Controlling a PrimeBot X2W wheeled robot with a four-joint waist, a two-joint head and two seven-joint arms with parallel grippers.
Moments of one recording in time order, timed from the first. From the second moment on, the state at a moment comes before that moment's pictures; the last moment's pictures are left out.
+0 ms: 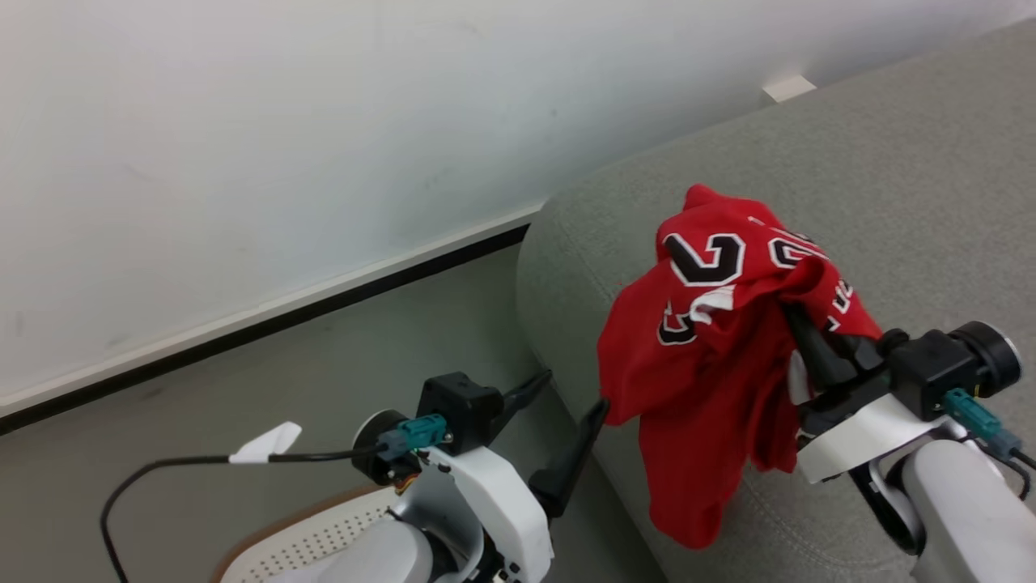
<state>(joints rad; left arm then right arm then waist) -0.39 0.18 -0.64 0.06 -0.45 0.00 0.15 -0.51 -0.27 0.42 0.36 0.31 0.13 -0.26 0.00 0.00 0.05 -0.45</state>
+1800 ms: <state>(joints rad) -0.57 0.22 -0.71 0.10 -0.41 -0.07 0.10 -1.01 -0.37 -0.38 1.24 0.15 0.13 -0.26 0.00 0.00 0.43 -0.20</state>
